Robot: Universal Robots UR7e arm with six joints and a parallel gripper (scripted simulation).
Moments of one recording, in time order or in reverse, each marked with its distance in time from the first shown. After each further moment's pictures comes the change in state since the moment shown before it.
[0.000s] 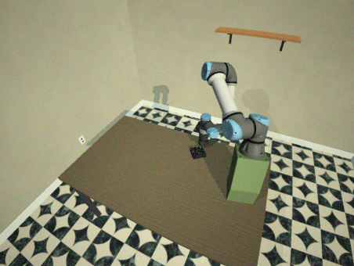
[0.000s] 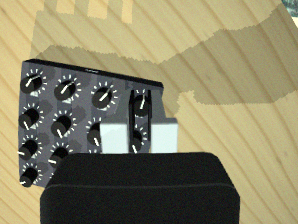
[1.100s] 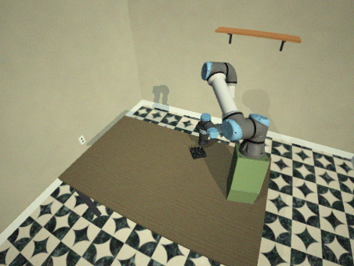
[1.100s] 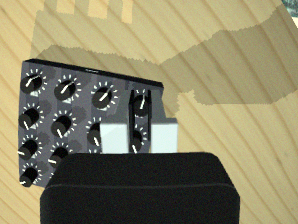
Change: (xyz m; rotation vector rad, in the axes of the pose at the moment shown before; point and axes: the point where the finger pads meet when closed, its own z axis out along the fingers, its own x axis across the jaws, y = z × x) arm 0.000 0.000 0.000 0.000 0.000 -0.001
